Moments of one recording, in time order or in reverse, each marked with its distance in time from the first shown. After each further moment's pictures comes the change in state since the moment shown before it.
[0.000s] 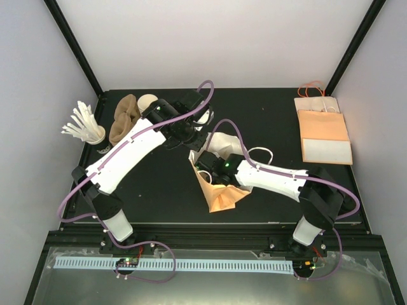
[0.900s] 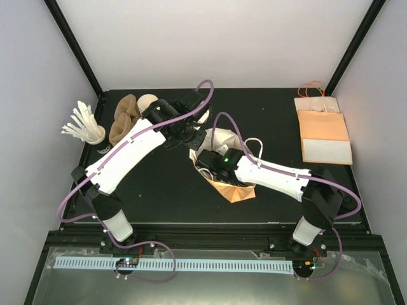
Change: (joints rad) left arm -0.003 -0.003 0.000 -0.002 -0.076 0.007; right arm 0.002 0.006 0.110 -0.289 0.306 0.085
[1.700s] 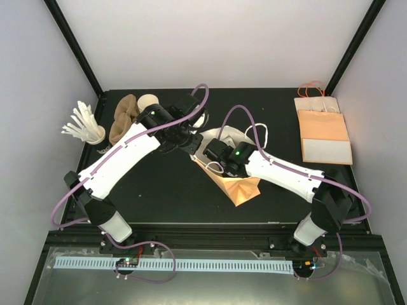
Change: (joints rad) left arm 0.000 -0.068 -0.084 0.019 0.028 0.000; right arm -0.083 -0.071 -0.004 0.071 -0.125 -0.041
